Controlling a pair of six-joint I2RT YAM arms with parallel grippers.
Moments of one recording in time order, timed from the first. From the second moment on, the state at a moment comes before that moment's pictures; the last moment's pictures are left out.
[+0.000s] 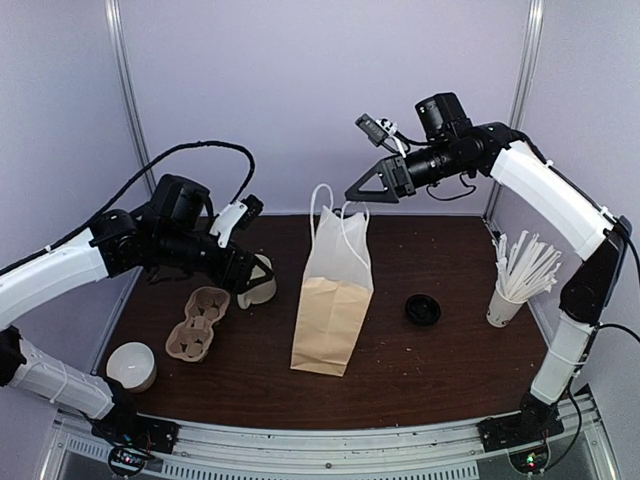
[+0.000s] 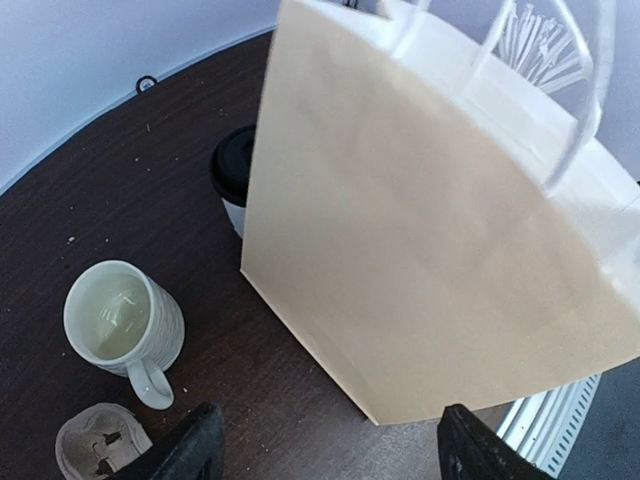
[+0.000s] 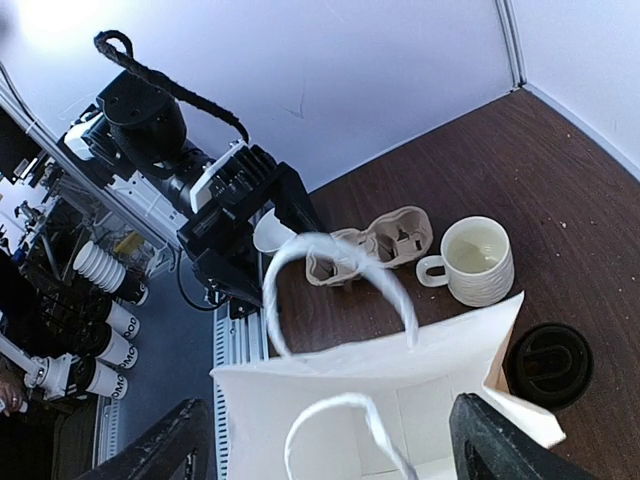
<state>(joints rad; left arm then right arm) -0.78 1.24 1.17 -0.59 0.15 -0.10 0.56 1.78 2.00 -0.88 -0.90 -0.06</state>
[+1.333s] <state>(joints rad) -1.07 1.41 0.86 0.00 0.11 -0.22 0.75 1.67 1.84 -1.06 -0.39 -0.16</state>
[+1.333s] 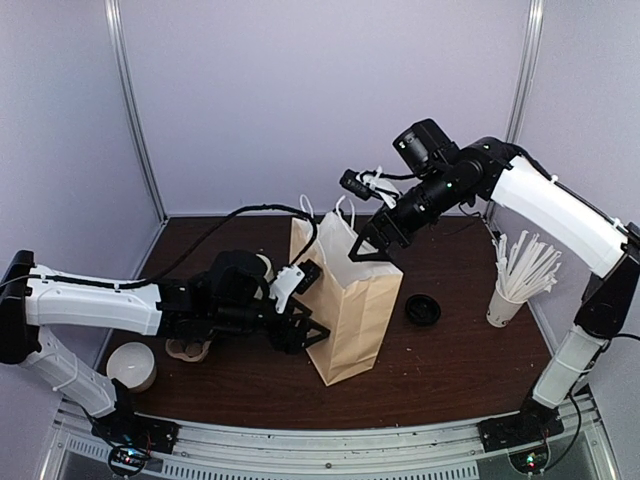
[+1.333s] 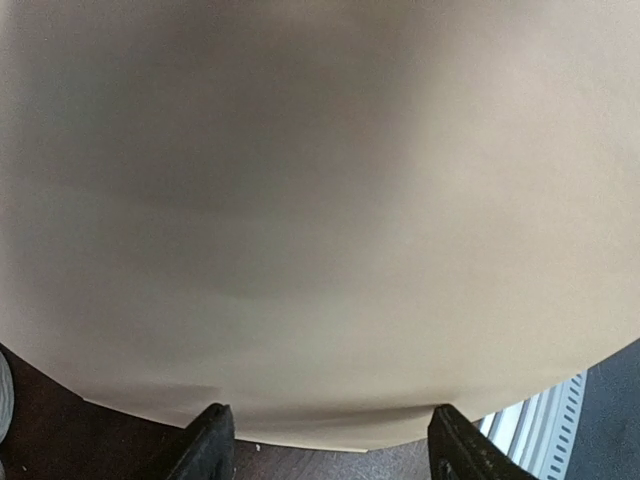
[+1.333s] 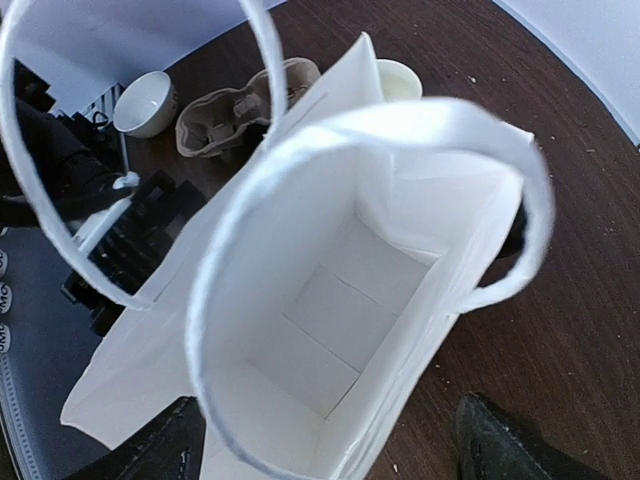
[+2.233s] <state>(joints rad) -1.07 1.06 0.94 -0.59 -0.28 -0.21 0.71 1.75 1.90 -1.07 -0.34 -0.10</state>
